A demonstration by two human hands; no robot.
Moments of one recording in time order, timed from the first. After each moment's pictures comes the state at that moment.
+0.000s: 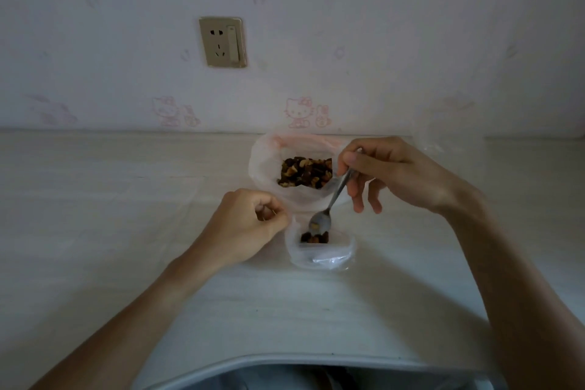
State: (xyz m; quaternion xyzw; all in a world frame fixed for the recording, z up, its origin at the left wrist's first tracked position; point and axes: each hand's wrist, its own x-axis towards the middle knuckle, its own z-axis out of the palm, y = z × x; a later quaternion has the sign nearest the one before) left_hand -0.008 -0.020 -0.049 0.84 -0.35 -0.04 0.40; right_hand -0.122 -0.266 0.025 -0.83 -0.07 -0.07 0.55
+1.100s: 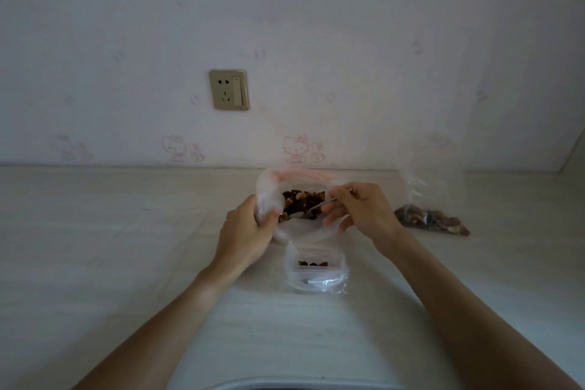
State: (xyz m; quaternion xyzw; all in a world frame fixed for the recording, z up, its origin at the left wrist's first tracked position) left_hand 0.023 -0.052 -0.062 0.86 -0.24 0.08 0.43; right_hand -0.080 -0.260 -0.029 -0.72 0.12 -0.21 0.65
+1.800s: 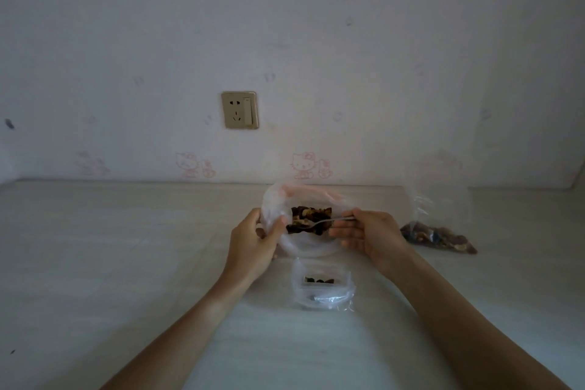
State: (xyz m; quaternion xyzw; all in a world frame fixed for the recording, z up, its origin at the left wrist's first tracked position) left_hand 0.016 -0.050 -0.057 0.79 -0.23 0.05 0.57; right_hand -0.086 -0.257 -0.030 -0.56 0.21 -0.16 0.78
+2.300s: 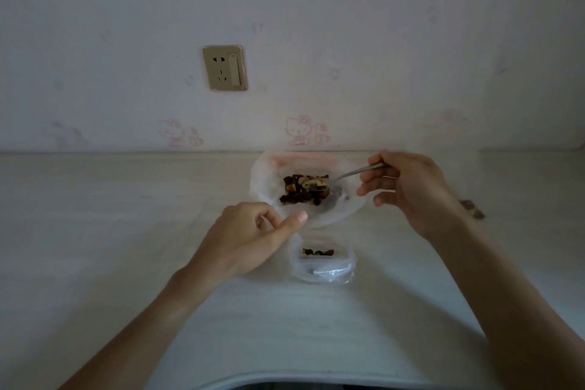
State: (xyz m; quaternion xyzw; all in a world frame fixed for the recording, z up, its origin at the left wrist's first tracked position) left_hand -0.021 -0.022 -0.025 0.88 -0.29 -0.04 0.37; right_hand -0.114 -0.274 0.009 -0.61 0.18 -0.24 0.74
